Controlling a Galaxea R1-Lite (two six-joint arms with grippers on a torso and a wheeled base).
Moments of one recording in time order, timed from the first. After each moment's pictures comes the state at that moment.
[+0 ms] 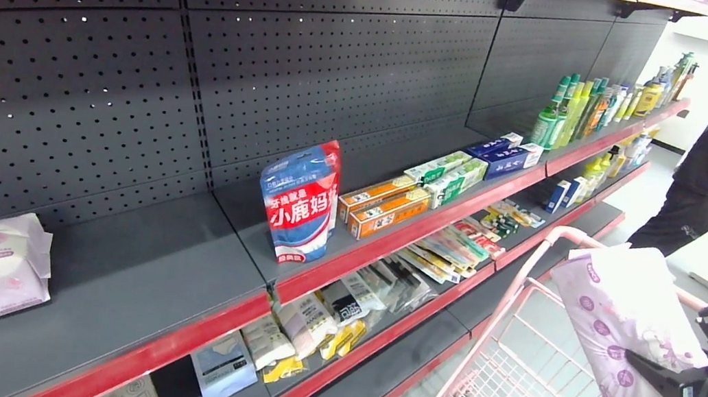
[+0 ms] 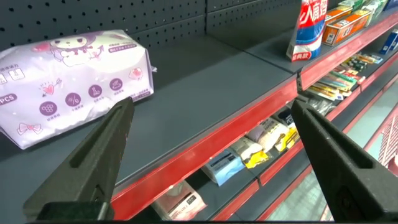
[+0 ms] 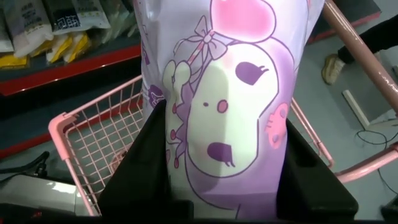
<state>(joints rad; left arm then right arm) 0.00 0.00 0.00 0.00 0.00 0.01 -0.17 1.42 -0.22 -0.73 0.18 -0.42</state>
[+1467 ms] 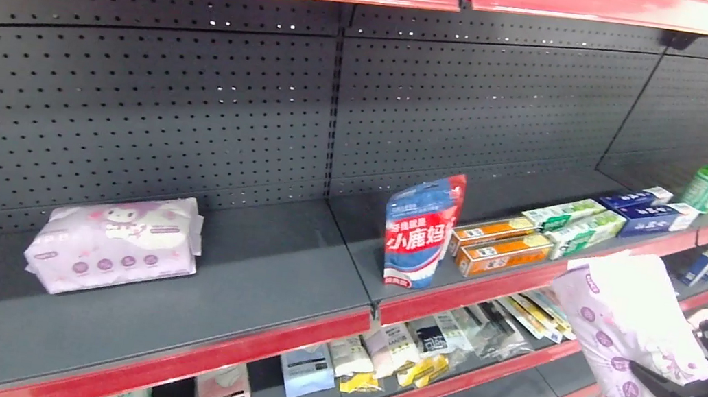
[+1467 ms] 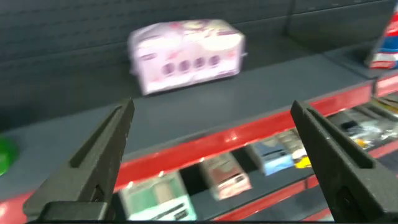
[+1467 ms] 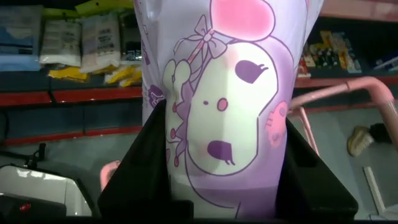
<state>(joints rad) 0.00 0.00 0.00 0.00 0.00 0.01 -0.18 1.38 -0.18 -0.73 0.17 -0.47</state>
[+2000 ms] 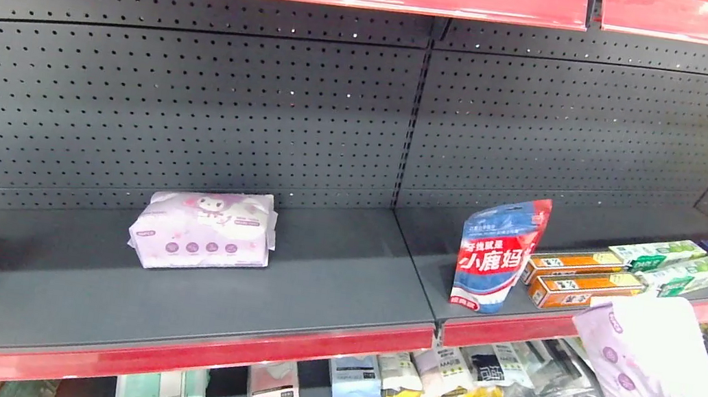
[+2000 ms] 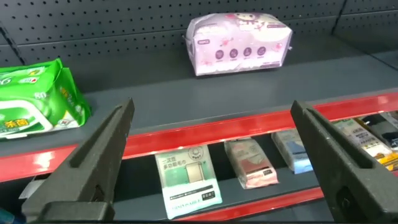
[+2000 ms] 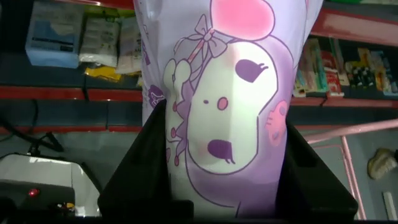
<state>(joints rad) 0.00 0.00 0.00 0.00 0.00 0.01 -0.27 1.29 -0.04 -0.72 0.17 -0.46</state>
